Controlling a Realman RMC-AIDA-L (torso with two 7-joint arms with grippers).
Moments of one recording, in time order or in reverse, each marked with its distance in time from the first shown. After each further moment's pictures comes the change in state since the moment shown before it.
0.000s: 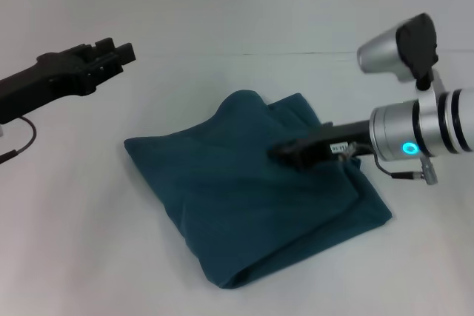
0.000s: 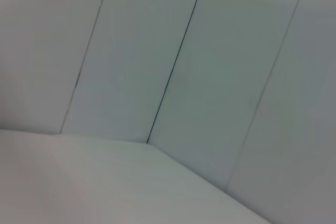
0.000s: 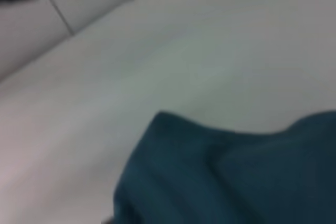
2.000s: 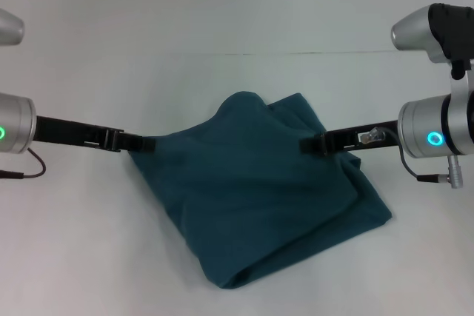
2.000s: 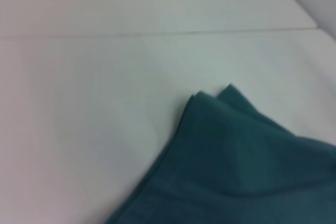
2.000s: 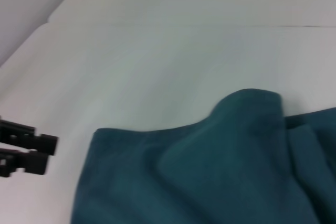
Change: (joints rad) left arm -0.218 0.100 0.088 -0.033 0.640 0.035 -0.534; right arm -0.174 0.001 -0.130 -0.356 -0.167 0.017 0.563
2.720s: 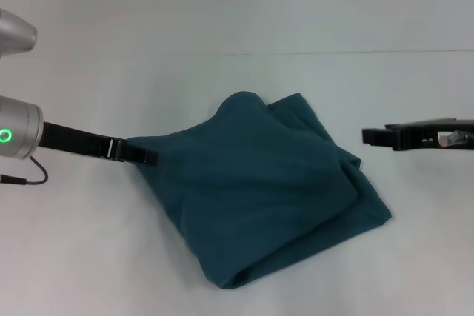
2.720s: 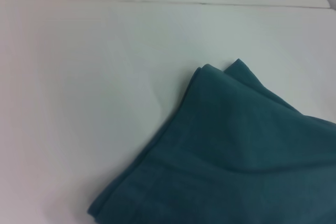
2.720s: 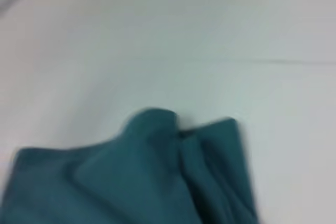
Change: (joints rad) left arm -0.035 0.007 0.005 -0.034 0.074 0.015 -0.080; right arm -0.267 0.003 0.012 -0.390 -0.137 -0.040 0.088
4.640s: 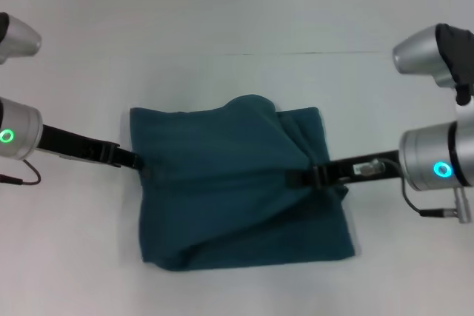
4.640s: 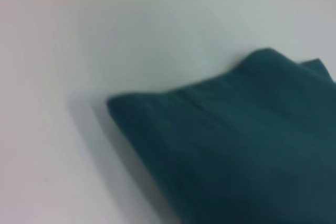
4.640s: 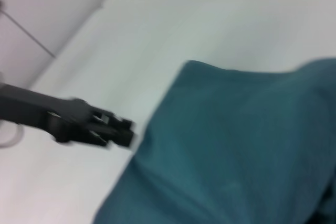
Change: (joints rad) left arm -0.021 0.005 0.027 -0.031 0.094 -0.083 -0.058; right arm 0.154 -0.002 -0.098 0.235 0.218 -0.074 -0.026
